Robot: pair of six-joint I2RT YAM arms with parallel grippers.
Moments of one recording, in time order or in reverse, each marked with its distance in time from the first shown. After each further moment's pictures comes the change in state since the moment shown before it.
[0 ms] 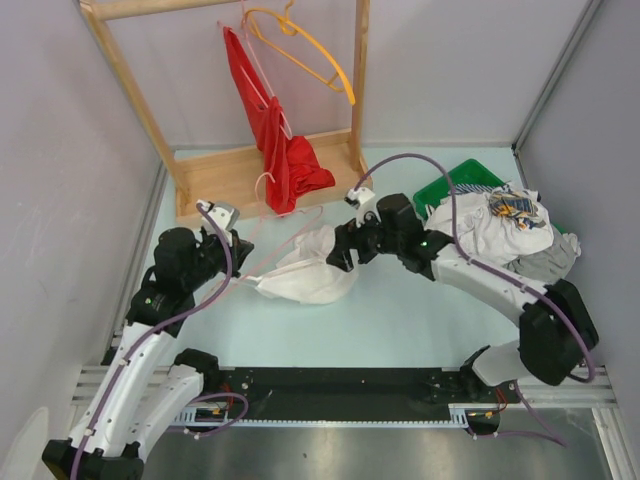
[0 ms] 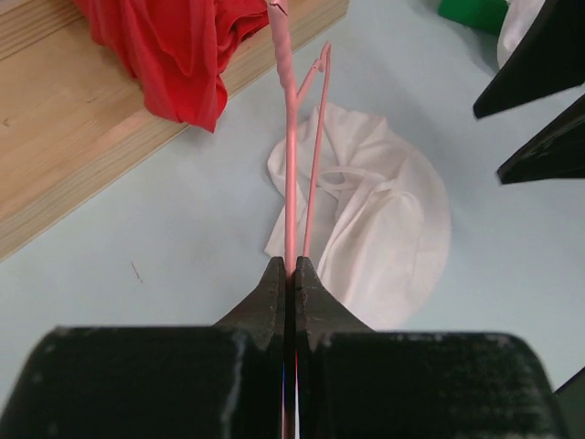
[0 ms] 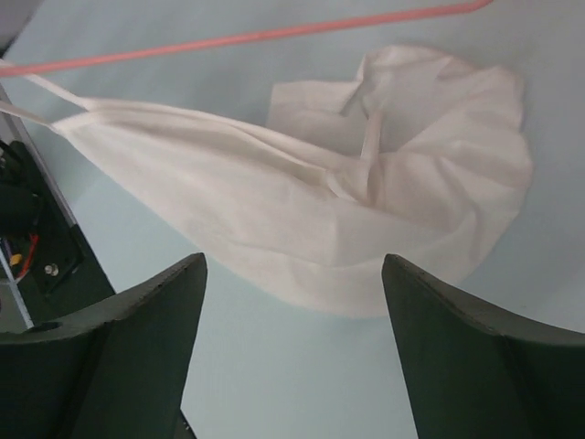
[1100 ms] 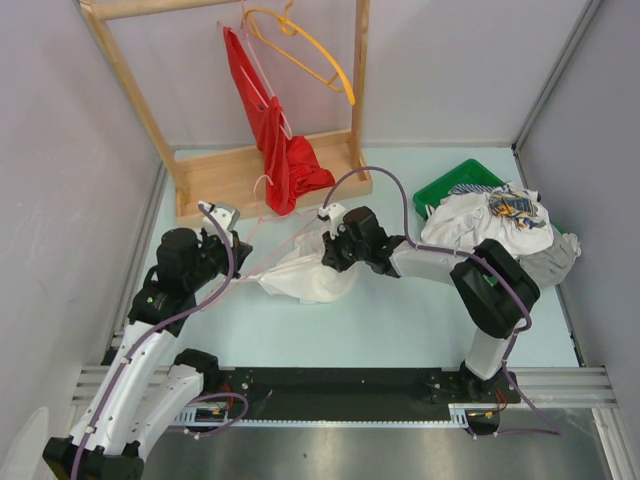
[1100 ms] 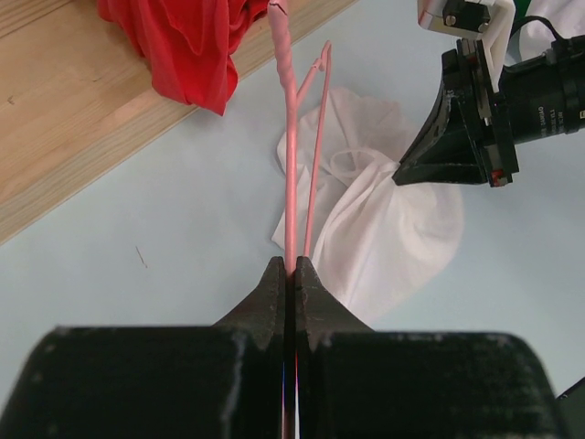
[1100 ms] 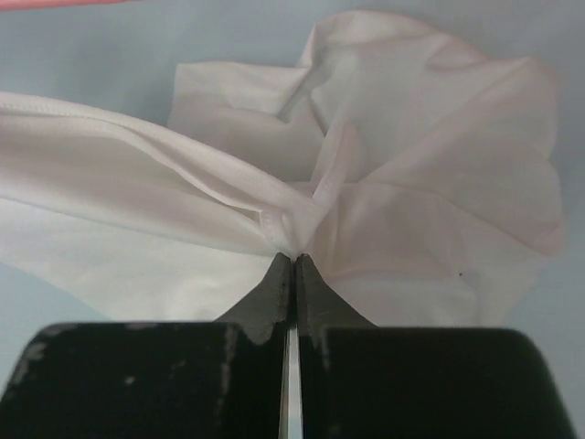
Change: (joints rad) left arm 0.002 0.006 -0.015 -0.012 -0.040 -0.002; right arm 0.094 0.395 0.034 0.226 0.123 -0.079
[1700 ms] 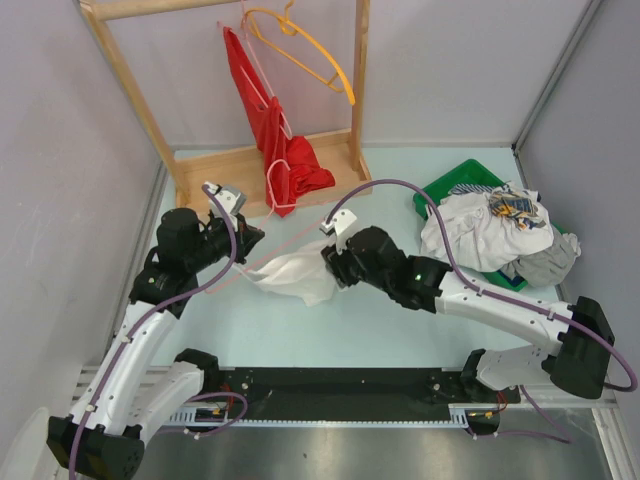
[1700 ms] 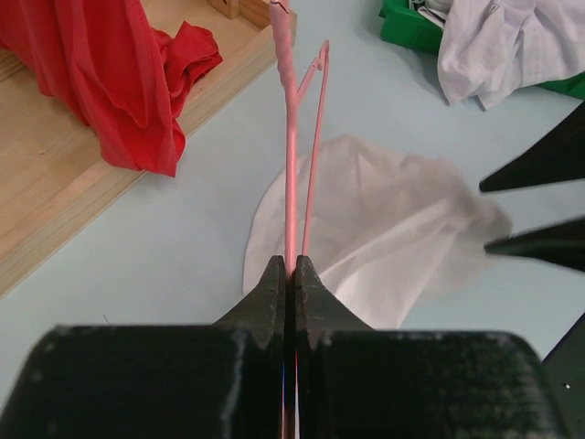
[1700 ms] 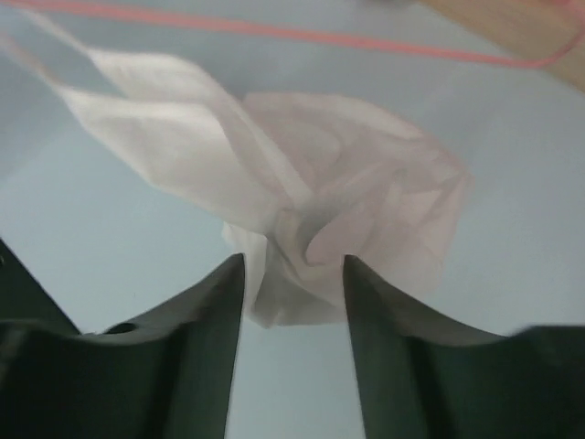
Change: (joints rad) left arm 0.002 0.132 0.123 0.053 0.160 0.001; right arm 0.280 -0.488 0.025 -0.362 0.484 -0.025
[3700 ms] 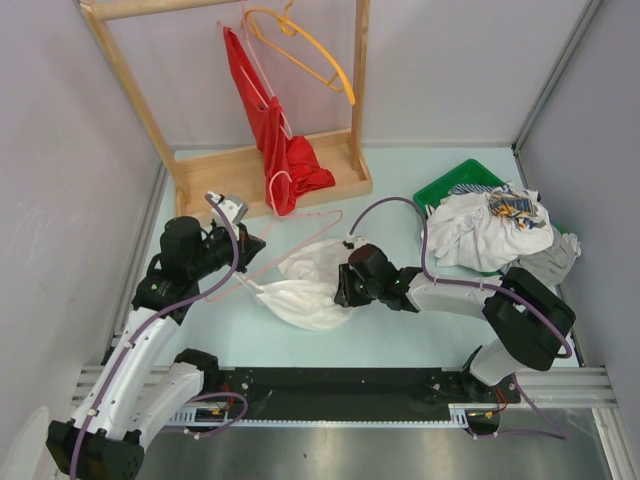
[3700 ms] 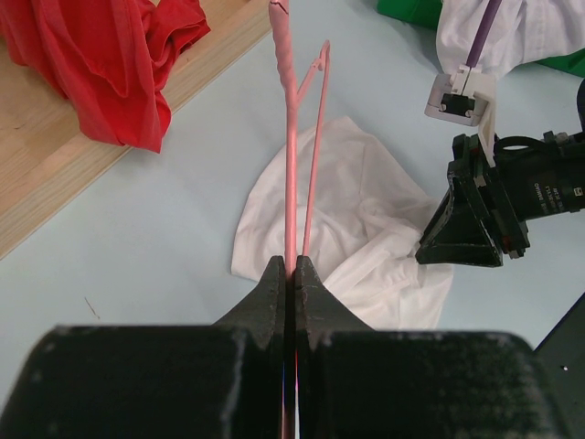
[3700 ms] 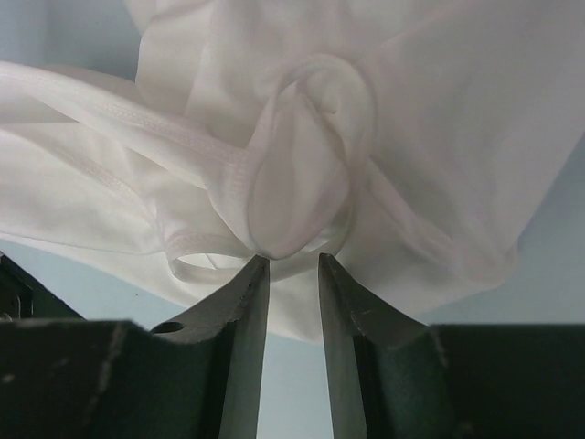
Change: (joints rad) left arm 0.000 -0.042 -0.075 0.000 0.016 -0.001; right arm -0.129 0.248 -0.289 0.221 -0.256 0.560
